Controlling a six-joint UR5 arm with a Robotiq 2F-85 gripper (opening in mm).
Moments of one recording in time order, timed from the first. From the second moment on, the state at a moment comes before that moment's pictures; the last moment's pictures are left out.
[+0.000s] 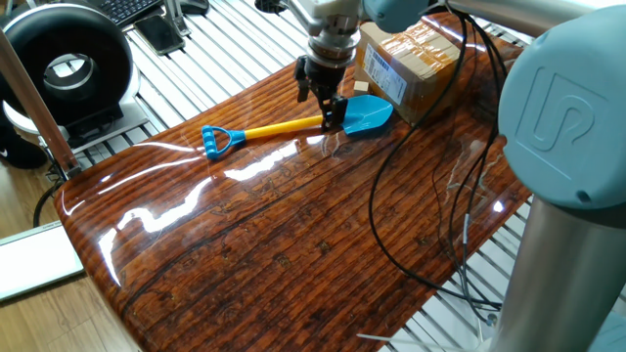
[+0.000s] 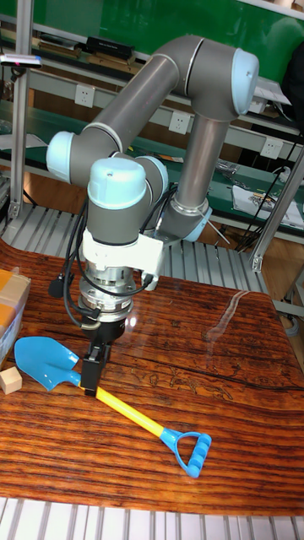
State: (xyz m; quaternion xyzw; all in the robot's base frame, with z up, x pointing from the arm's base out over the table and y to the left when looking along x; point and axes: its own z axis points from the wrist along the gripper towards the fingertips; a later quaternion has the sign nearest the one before) arm 0.618 -0.054 0.030 -0.64 0.76 0.01 0.06
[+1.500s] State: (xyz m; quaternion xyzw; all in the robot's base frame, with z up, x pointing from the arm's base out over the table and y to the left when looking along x) arm 0.611 -0.068 0.031 -0.61 0.79 -0.02 0.04
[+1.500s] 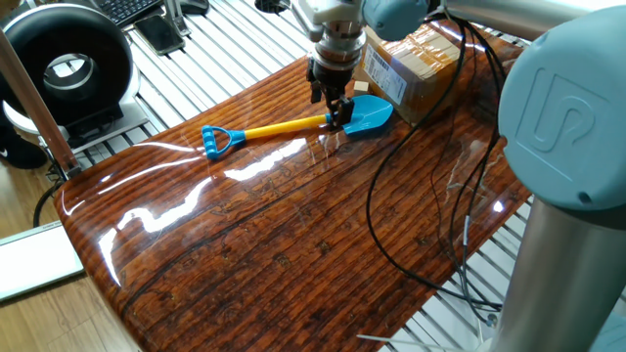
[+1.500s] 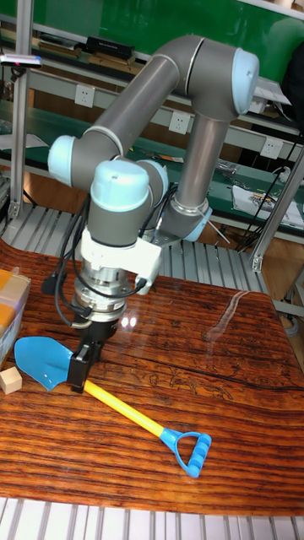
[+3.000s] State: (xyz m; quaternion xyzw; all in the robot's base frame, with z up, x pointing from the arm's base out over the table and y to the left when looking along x) arm 0.623 -0.028 0.088 -0.61 0.79 -0.03 0.05
